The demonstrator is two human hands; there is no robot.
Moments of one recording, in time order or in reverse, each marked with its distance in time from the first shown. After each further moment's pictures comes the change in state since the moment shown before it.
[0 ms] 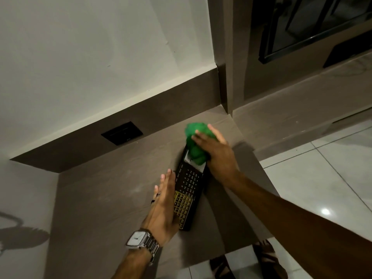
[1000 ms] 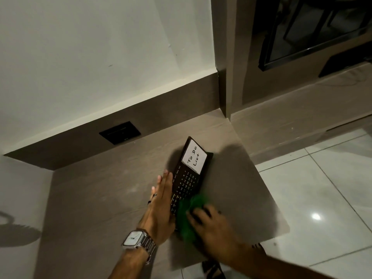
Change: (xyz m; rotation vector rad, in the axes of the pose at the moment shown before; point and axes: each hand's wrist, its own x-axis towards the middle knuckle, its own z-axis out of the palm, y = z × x) left_hand 0.004 -0.002 0.000 -0.022 -0.035 0.015; right_hand -0.163 -0.023 0.035 -0.281 -0.439 -0.197
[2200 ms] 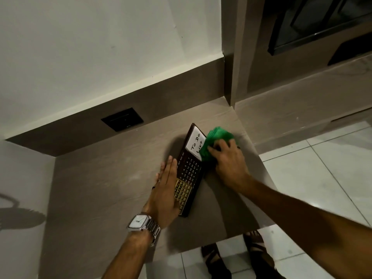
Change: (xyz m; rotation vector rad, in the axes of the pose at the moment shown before) left_hand 0.001 0.001 0.001 0.076 0.001 0.015; right_hand 0.088 0.081 -0.070 -0.146 0.147 0.328
